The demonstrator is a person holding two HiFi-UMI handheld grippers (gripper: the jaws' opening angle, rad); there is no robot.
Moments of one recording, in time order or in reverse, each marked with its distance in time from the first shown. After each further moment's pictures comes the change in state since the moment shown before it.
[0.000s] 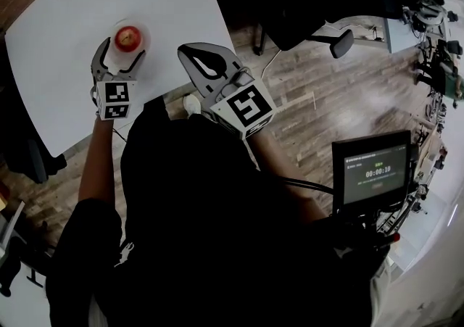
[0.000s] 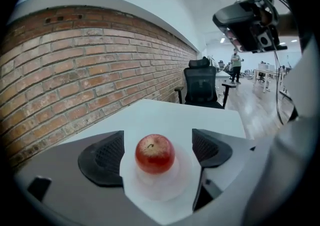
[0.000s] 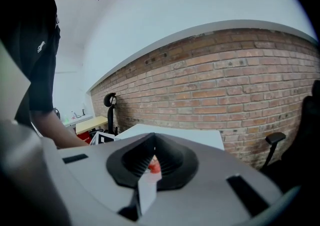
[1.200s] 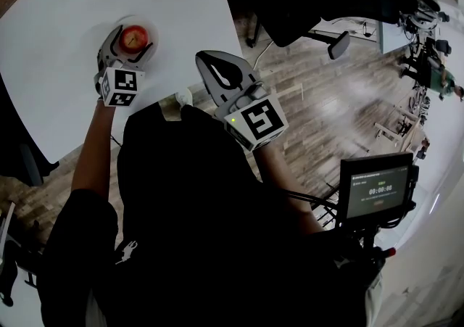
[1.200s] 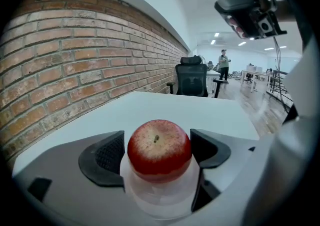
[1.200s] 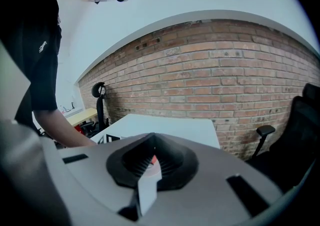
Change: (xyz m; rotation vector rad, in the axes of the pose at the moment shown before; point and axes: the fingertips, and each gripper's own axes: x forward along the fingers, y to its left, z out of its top) left arm 0.052 -0.004 -0.039 0.024 0.020 -0.149; right arm 0.021 -0.006 -0.019 0.021 0.148 -0.103
